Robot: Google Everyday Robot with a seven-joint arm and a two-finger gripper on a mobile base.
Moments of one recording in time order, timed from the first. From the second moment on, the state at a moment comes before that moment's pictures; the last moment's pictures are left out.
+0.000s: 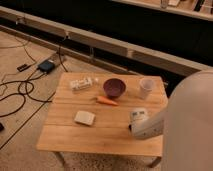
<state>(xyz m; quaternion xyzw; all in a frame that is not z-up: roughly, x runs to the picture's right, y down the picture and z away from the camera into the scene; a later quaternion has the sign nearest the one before) 0.218 0.242 0.809 -0.21 0.10 -0.22 0.95</state>
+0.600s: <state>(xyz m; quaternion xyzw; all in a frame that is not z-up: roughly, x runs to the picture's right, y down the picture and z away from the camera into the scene) 0.236 0.222 0.806 -0.21 0.10 -0.25 0.94</state>
